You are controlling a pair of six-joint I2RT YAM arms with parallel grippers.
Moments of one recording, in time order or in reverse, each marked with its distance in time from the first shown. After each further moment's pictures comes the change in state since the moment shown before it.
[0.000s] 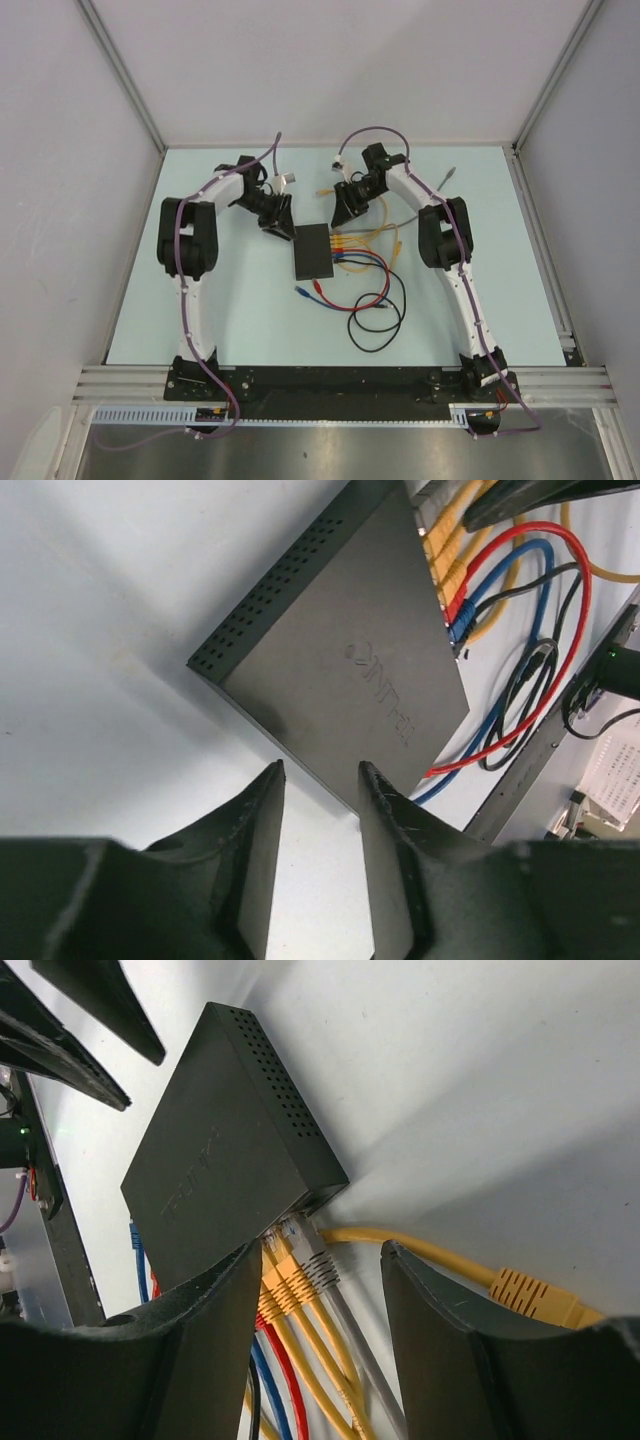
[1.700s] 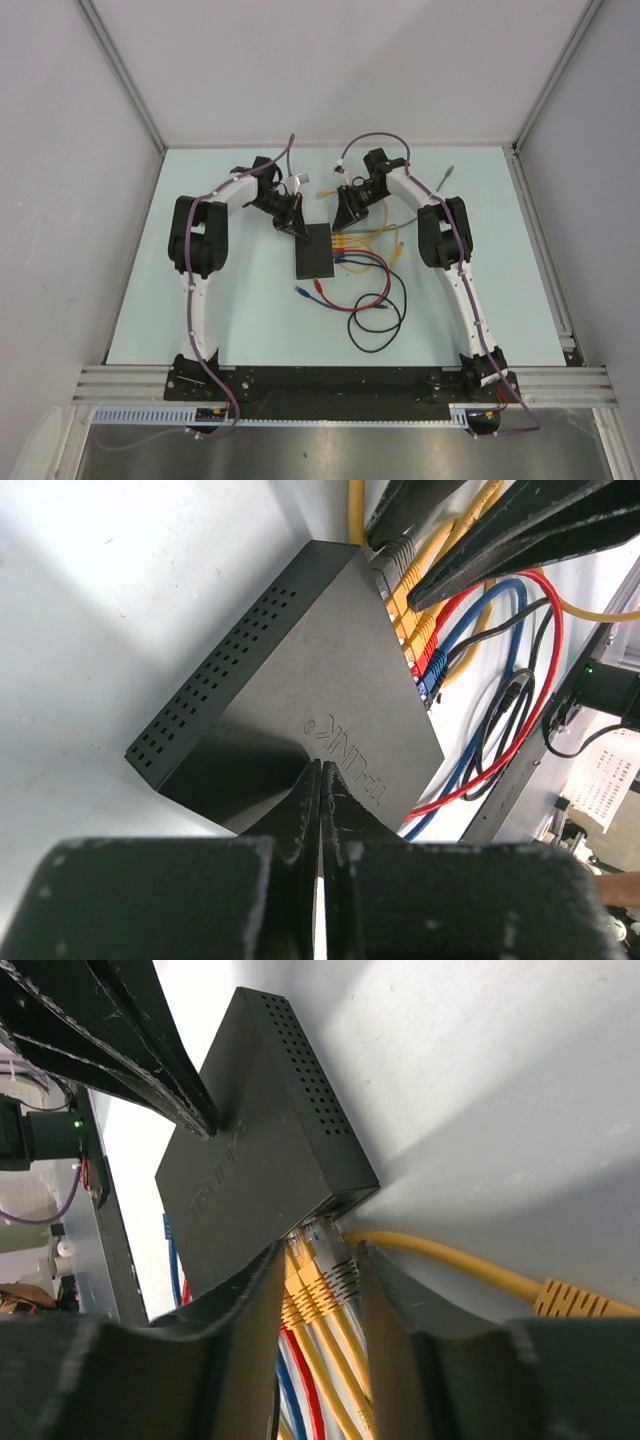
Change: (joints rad) left arm -0.076 0.066 0.030 0.091 0.027 -0.091; right arm -0.008 0.019 -0.030 -0.004 -0.099 0.021
